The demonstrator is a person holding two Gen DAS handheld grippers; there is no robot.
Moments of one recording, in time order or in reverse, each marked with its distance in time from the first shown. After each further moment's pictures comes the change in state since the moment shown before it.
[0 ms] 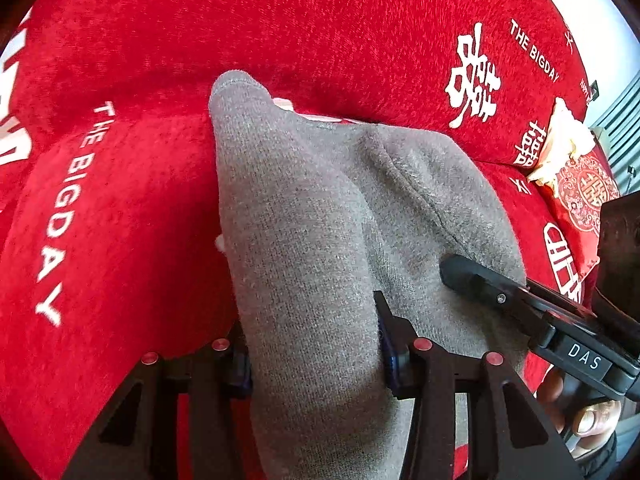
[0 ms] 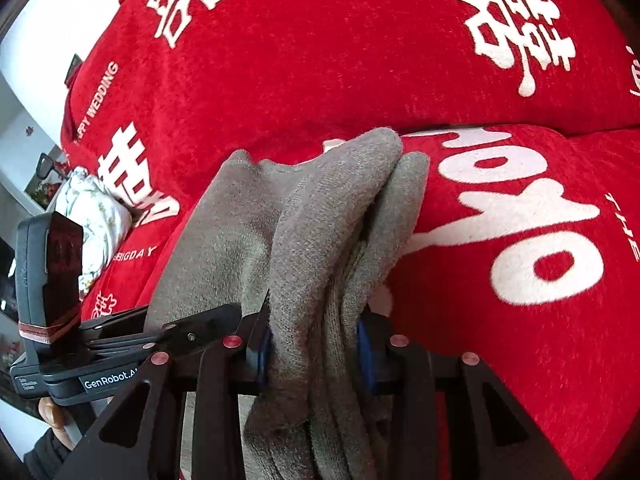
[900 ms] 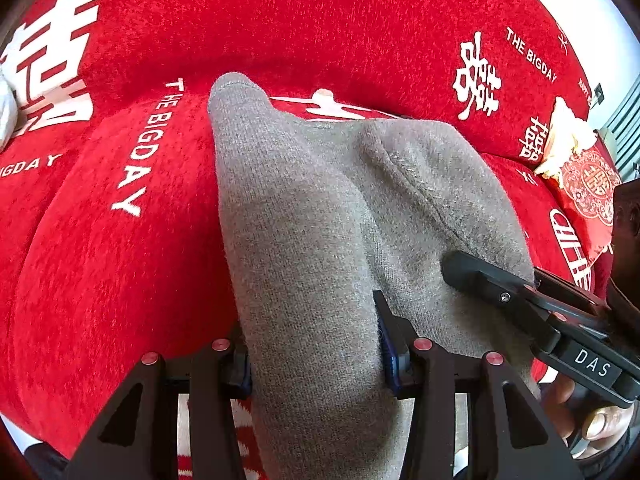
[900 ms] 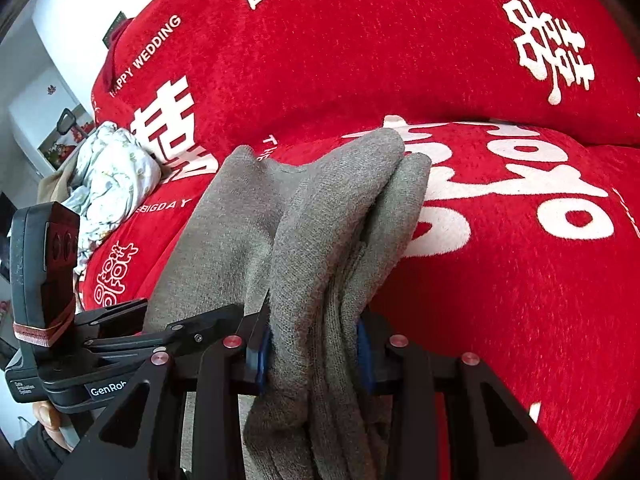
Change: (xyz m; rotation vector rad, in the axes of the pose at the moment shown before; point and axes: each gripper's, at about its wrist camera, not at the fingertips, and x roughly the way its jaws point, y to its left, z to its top) left arm -0.061 0.032 -0.089 -0.016 -0.065 0.066; right arm -0.019 0.076 -0.073 -0.125 -0.005 0.007
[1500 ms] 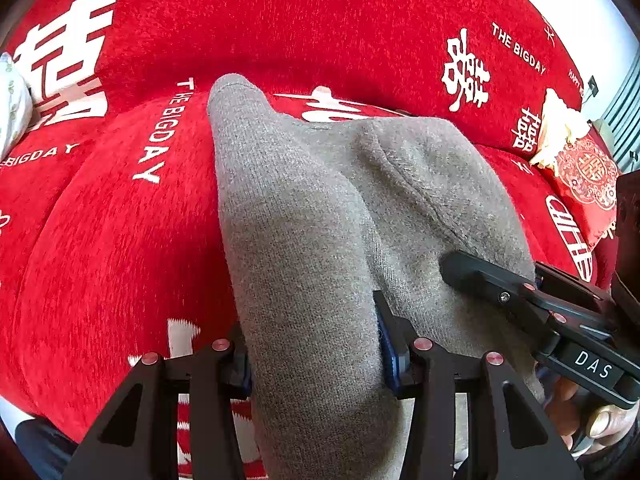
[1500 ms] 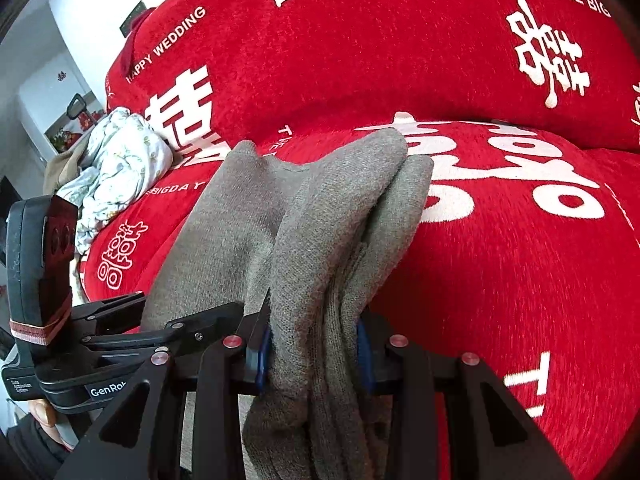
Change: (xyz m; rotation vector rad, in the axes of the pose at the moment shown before) left arm -0.021 -0.002 -0.042 0.025 -0.036 0.017; right arm -0.018 0.020 -0.038 -0.055 -0.019 -0.008
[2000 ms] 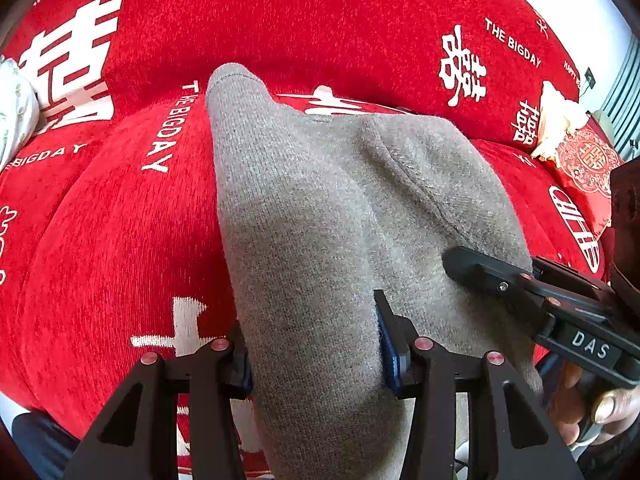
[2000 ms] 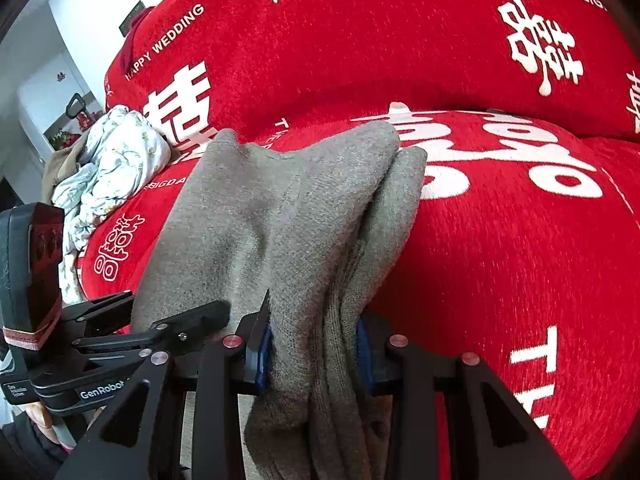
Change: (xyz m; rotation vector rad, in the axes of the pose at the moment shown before) left arm -0.001 0.004 -0.021 0.035 -0.036 0.022; right arm 0.004 -0.009 -0.021 0.013 -0.006 -0.002
